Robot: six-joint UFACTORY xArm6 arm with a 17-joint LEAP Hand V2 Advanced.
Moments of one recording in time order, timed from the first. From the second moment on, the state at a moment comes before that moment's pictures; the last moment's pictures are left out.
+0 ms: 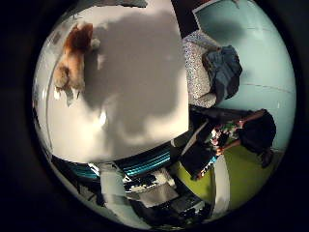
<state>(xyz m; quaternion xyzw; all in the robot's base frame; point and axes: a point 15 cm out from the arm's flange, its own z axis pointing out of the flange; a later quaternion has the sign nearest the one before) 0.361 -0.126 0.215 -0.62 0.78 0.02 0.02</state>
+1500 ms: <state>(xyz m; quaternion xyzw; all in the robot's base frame) 0.386 -0.115 0.146 -0.55 0.83 0.08 -0.04</state>
